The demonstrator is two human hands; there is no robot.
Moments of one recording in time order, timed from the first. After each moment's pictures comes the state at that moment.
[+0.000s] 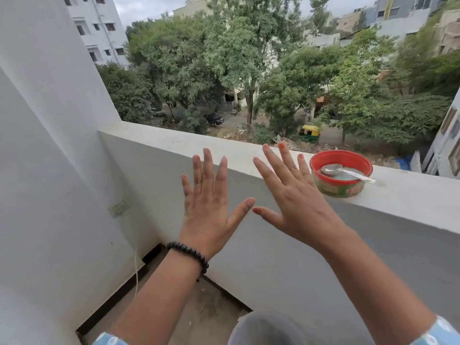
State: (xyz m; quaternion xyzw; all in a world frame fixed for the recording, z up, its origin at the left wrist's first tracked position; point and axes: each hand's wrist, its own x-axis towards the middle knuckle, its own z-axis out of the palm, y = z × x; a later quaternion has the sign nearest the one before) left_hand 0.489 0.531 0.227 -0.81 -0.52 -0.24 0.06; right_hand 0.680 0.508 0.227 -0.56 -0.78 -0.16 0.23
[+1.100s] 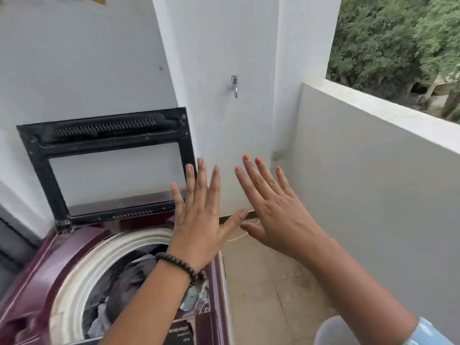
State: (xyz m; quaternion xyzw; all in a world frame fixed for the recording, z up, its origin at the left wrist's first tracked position) left_hand 0.162 0.276 0.208 -0.53 -0.83 -0.16 0.09; right_hand 0.300 0.390 0.209 -0.19 -0.96 -0.05 0.18
